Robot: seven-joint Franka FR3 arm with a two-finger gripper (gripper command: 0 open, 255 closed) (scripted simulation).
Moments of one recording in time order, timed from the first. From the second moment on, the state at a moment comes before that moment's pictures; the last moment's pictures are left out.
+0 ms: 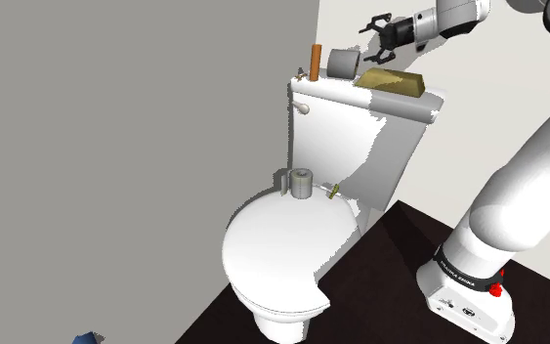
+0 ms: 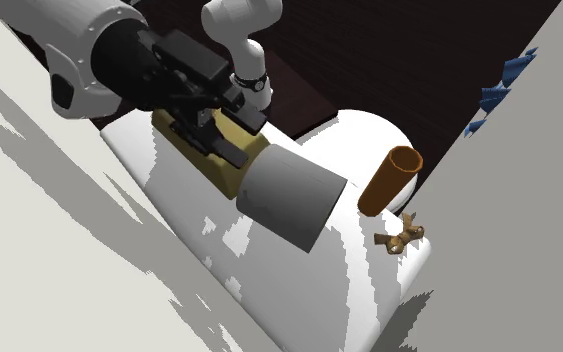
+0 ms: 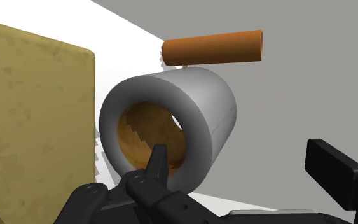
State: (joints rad) arm -0.03 -0.12 -0.72 -1.97 1.22 2.05 -0.14
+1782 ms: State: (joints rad) arm -0.03 -0.13 -0.71 -1.91 1.18 2.03 -0.07
